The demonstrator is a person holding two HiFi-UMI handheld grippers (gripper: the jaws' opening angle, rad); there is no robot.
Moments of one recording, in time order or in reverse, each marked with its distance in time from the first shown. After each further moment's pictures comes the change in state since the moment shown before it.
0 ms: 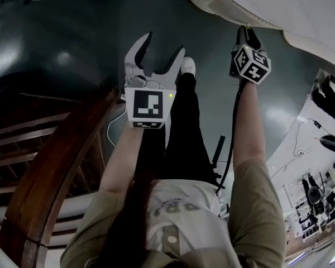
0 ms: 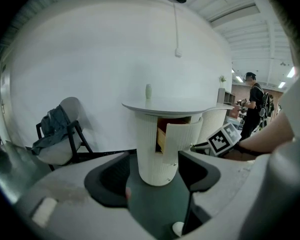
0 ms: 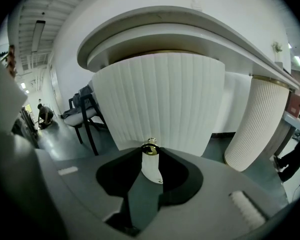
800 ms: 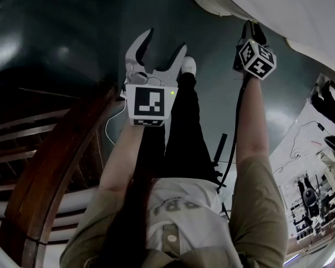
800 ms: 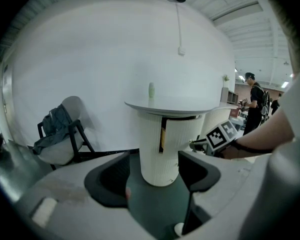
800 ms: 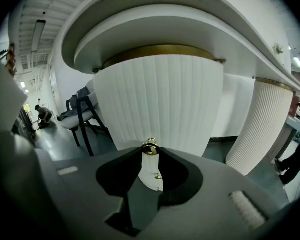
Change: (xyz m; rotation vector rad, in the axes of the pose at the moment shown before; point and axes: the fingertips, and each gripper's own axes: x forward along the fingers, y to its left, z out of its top) left arm 0.015 0.014 0.000 -0.011 0.012 0.024; right arm 0.030 -0.003 0.025 -0.006 -0.029 -0.007
